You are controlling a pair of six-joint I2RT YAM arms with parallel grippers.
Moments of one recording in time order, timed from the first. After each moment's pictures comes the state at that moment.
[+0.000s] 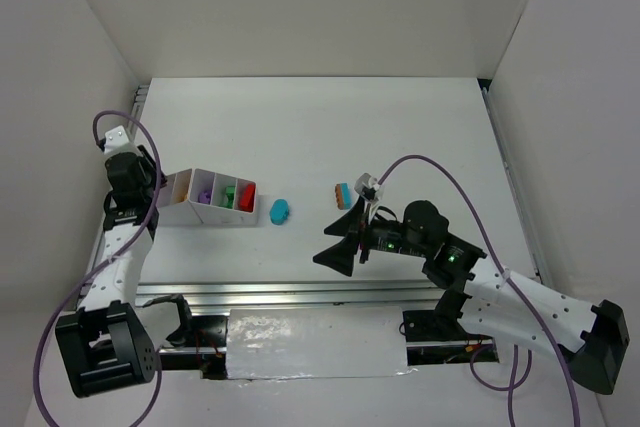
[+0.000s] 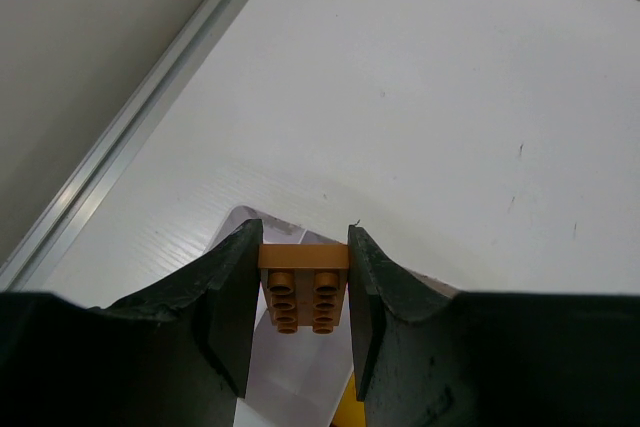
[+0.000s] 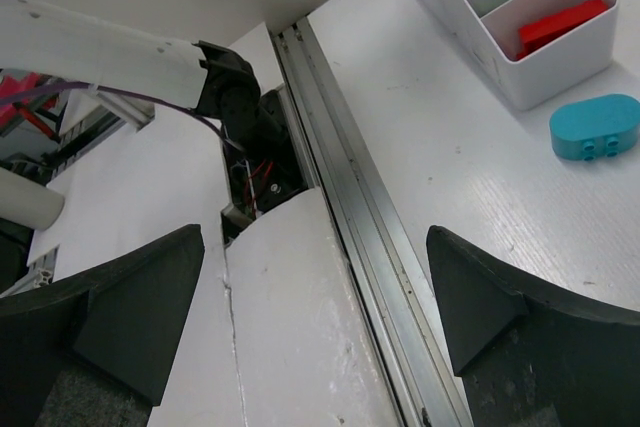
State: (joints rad) left arm 0.25 1.02 0.64 0.04 -0.17 -0.24; right arm 0.89 0.76 0.53 0.14 -0.43 0.46
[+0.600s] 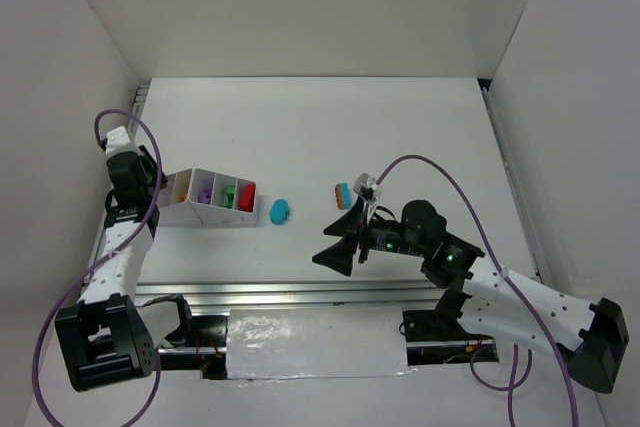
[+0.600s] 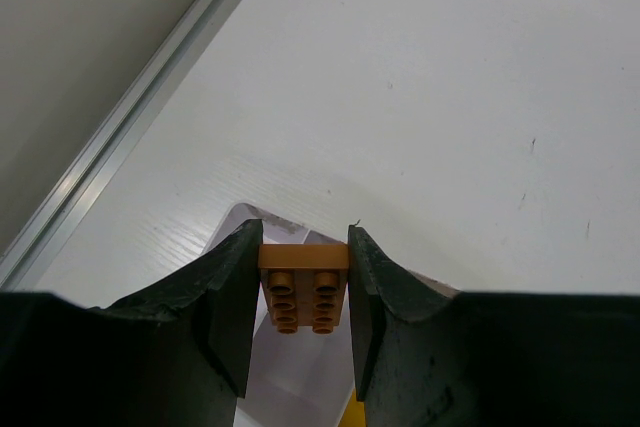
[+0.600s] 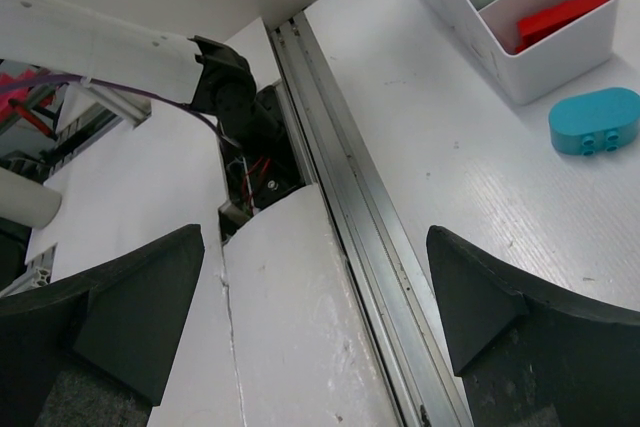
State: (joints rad) left arm 0.25 1.06 0.64 0.05 -0.17 -0.24; right arm 0.89 0.77 0.53 0.14 -0.43 0.45
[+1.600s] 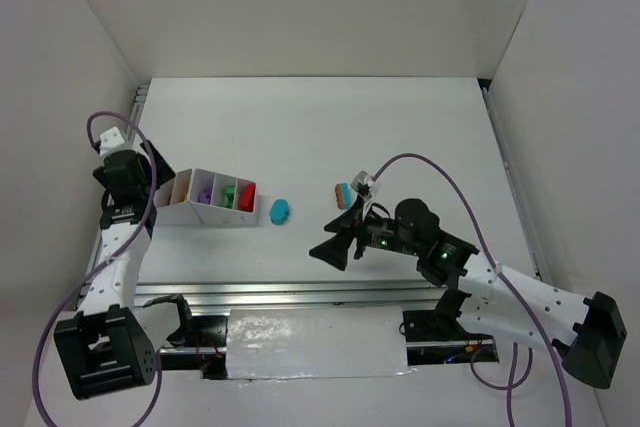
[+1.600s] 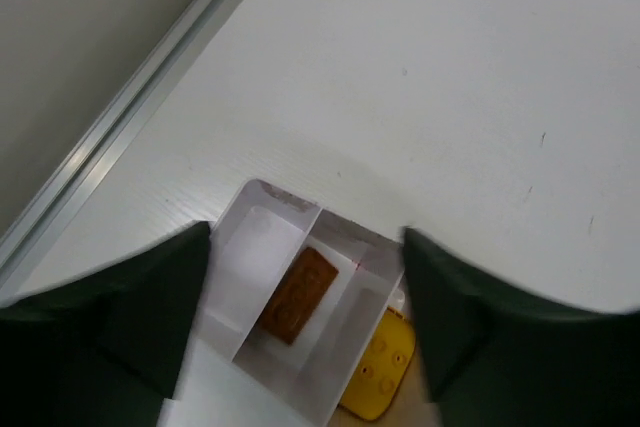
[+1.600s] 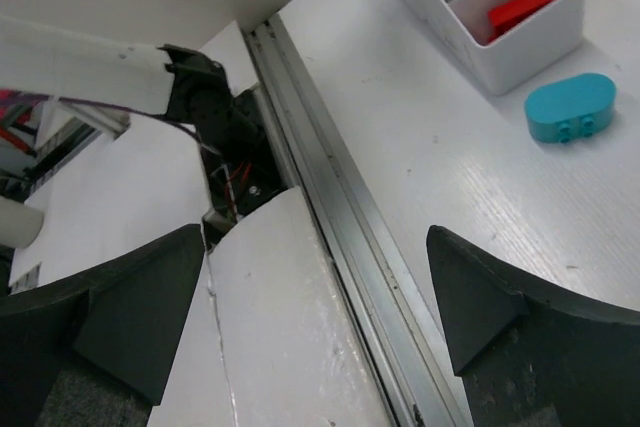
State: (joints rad) left arm 0.25 1.05 0.66 -0.04 -0.20 -0.28; right arm 0.89 0.80 0.53 0.14 -0.38 0.46
